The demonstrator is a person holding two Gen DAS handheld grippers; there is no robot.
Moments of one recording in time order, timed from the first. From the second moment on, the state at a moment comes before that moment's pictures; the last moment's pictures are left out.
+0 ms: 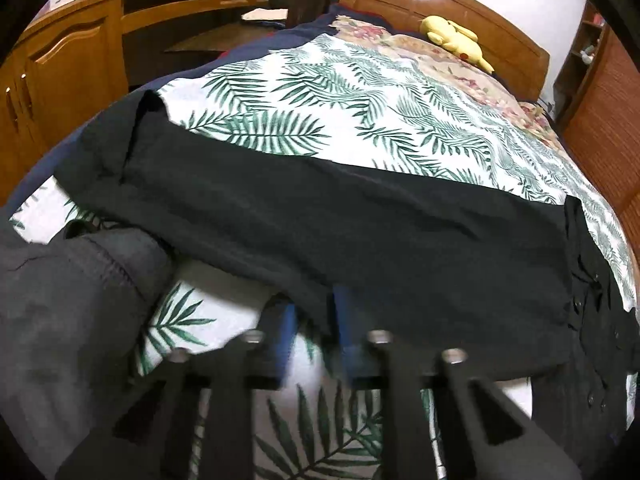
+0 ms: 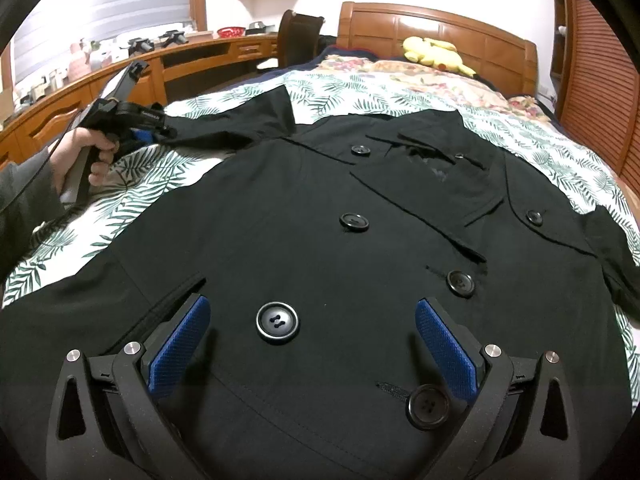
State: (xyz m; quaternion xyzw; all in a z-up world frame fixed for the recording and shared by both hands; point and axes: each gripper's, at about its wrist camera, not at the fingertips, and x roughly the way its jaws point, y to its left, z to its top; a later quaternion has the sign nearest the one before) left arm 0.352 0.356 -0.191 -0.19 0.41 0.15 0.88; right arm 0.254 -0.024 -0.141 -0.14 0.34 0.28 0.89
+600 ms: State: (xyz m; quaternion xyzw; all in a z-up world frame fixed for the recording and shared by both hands) left arm 0.328 0.204 -0.056 -0.04 0.36 0.06 0.93; right arm 0.246 -0.042 -0.125 -0.11 0.33 0.29 0.89
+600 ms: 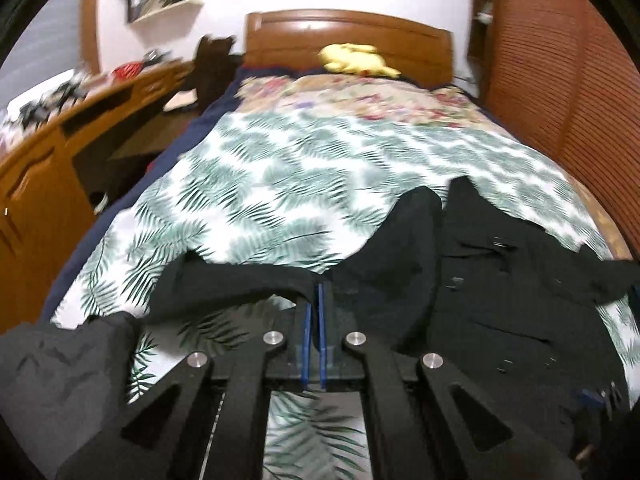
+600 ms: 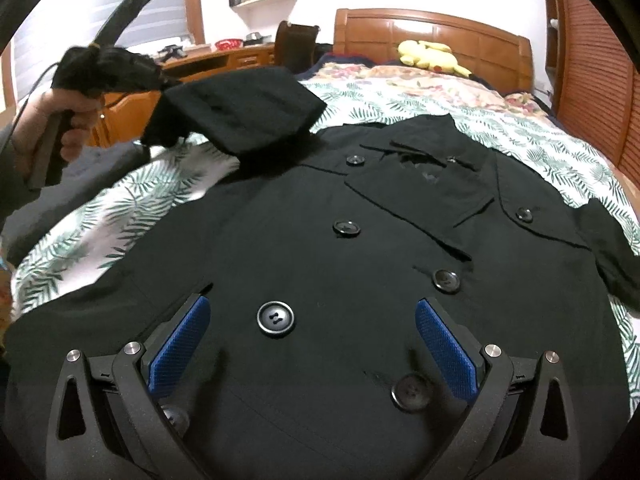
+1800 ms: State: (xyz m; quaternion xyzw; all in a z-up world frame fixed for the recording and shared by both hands) left arm 0.259 0.034 -0.047 0.03 0.37 -0.06 0.93; right arm 0.238 -0.136 -0.082 -0.07 0.32 0.25 0.91
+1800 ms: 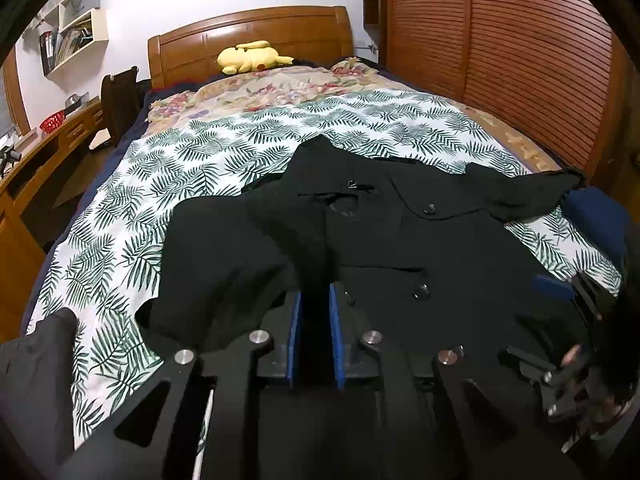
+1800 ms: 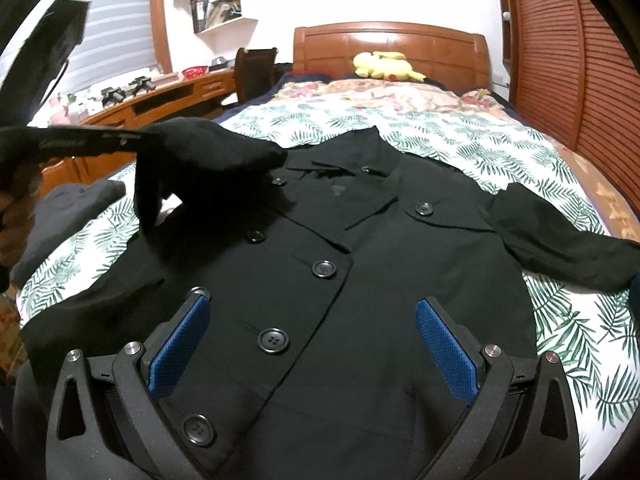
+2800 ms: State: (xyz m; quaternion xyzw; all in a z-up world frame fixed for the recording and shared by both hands) left arm 0.255 0.169 -0.140 -0.03 0.45 0.03 0.89; right arm 0.240 -0.095 -0.098 -0.10 0.32 0.26 0.90
